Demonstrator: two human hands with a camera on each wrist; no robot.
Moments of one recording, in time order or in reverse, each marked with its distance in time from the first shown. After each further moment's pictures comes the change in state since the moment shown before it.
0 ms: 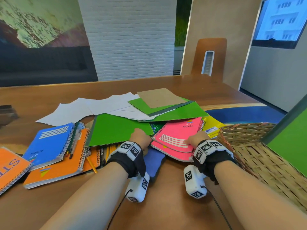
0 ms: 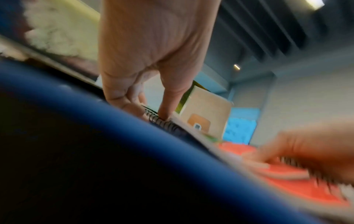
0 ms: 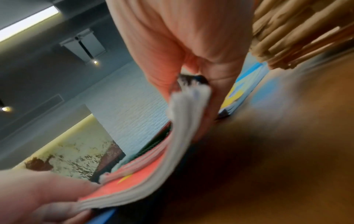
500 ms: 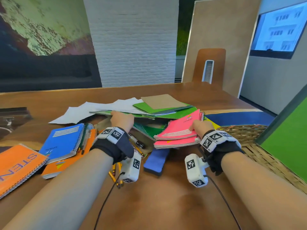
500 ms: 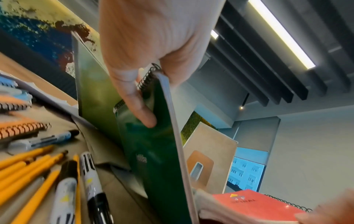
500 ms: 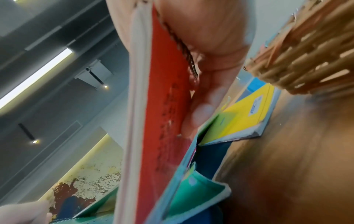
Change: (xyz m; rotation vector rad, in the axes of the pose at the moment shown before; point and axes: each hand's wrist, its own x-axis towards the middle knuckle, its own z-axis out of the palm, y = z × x) left_hand -0.030 0.003 -0.089 -0.445 0.394 -0.112; right_hand -0.023 -0.013 -0.031 0.300 0.042 -0.103
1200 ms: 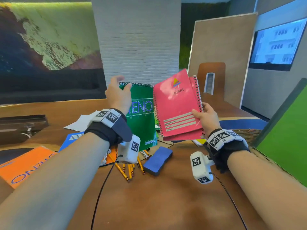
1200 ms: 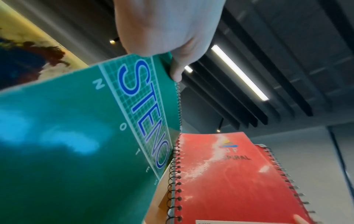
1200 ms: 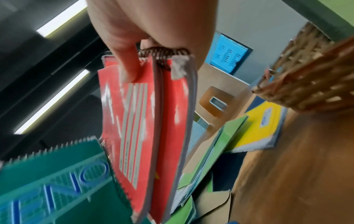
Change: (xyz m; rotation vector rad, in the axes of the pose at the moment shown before) left_hand -0.051 0.063 -0.086 -0.273 0.223 0.592; right_hand -0.059 -0.016 -0.030 0.556 -0.103 -0.533
